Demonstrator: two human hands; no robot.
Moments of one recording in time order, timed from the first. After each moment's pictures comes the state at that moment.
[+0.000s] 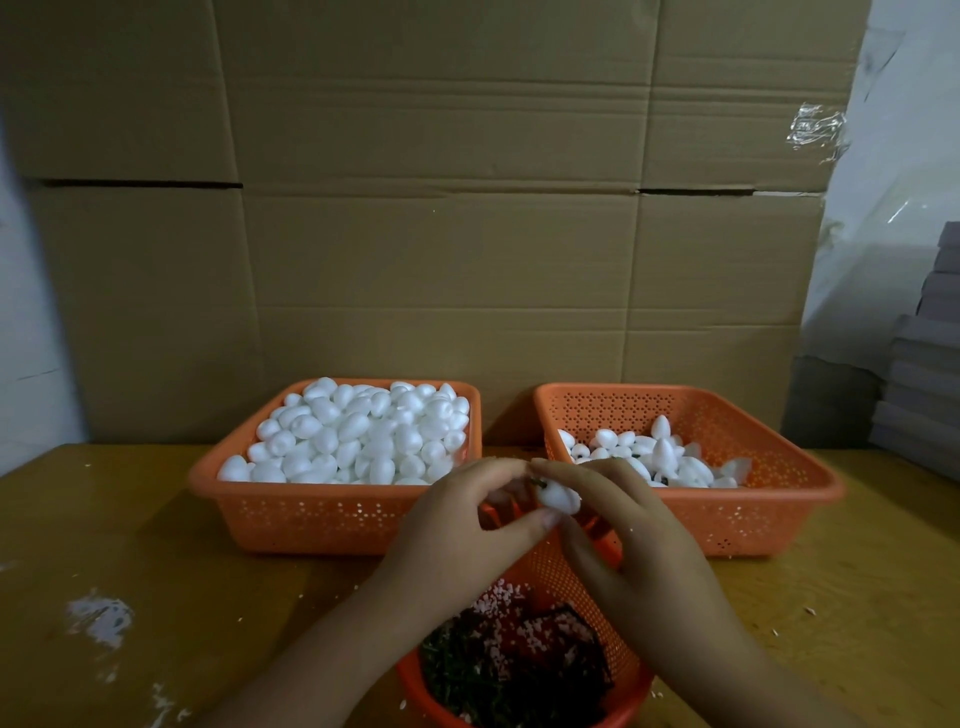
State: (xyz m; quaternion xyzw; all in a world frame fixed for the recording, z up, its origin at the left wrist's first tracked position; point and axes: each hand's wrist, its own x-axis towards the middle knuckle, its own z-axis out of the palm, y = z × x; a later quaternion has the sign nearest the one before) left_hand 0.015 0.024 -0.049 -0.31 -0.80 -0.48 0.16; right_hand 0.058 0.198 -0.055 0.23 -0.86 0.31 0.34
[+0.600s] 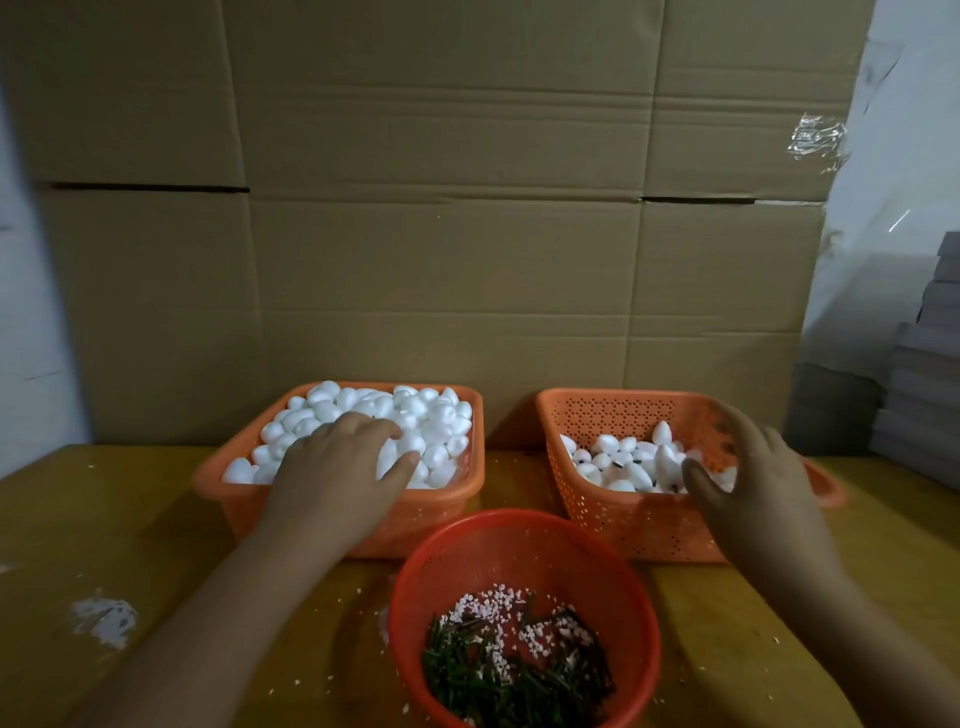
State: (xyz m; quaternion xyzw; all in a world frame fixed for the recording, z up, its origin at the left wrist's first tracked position) left_hand -0.018 -0.048 -0.023 -0.06 -0.96 -0.14 0.24; right_hand 0.036 0.266 -0.030 -0.08 -0.90 0.27 0.33
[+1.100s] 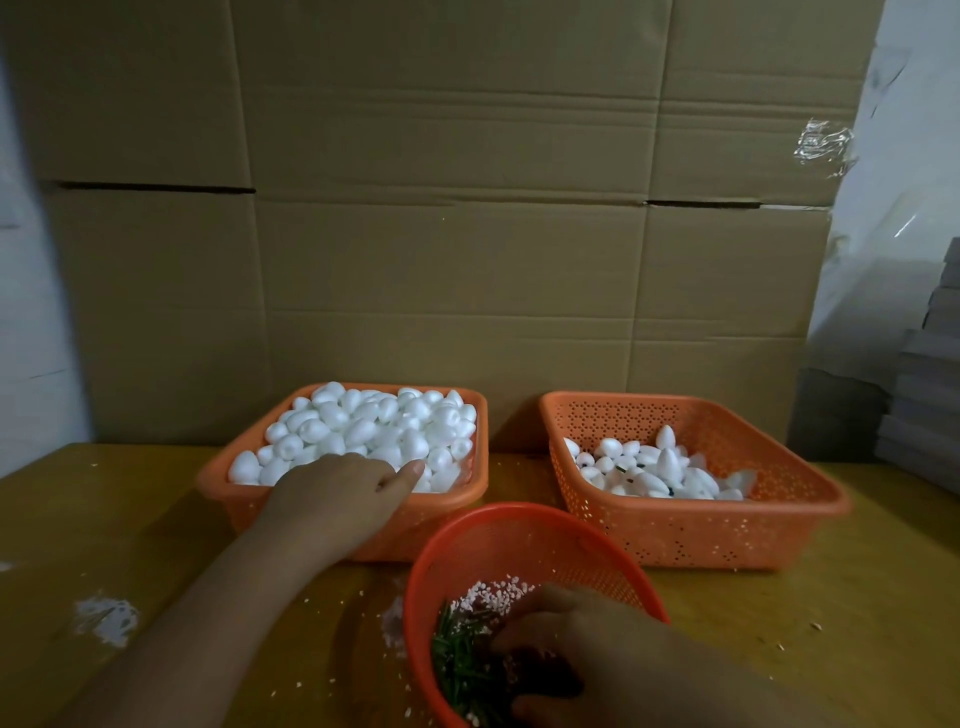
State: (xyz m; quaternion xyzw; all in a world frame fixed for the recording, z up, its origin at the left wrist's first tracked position) left_hand -0.027 -0.056 -0.031 -0.05 -0.99 -0.09 0.09; right_hand 0.067 0.183 -0.056 0.29 -0.95 0.14 -0.04
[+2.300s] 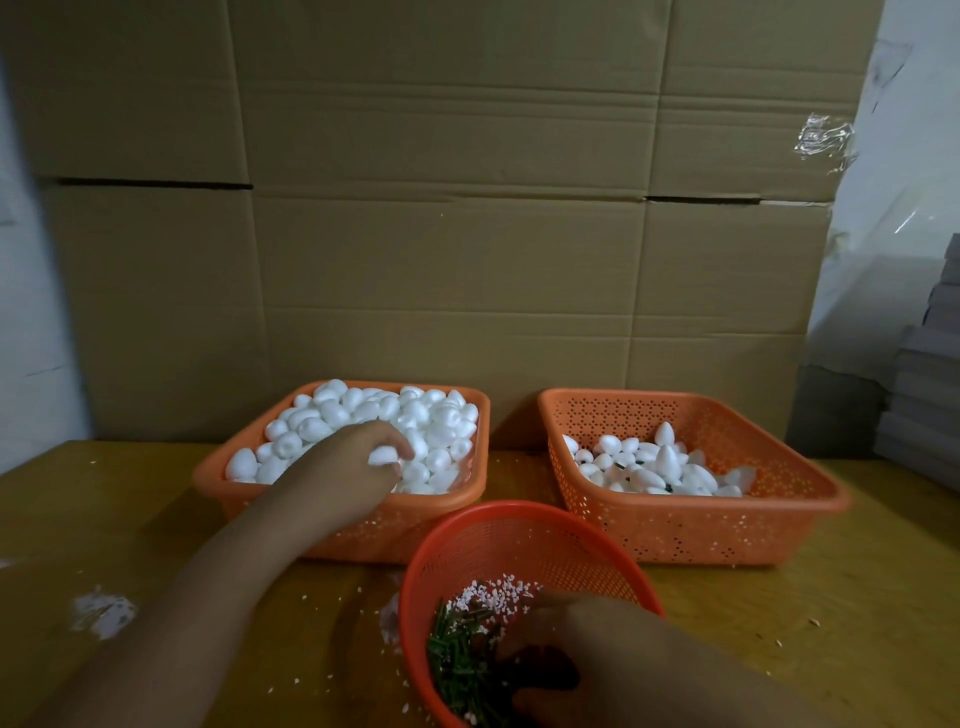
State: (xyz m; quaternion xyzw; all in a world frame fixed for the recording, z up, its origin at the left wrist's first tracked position) left_hand -0.025 -0.058 -0.018 -0.11 -0.93 -0.31 0.16; right_hand 0.071 0.174 -0.036 0.24 -0.95 0.12 -0.12
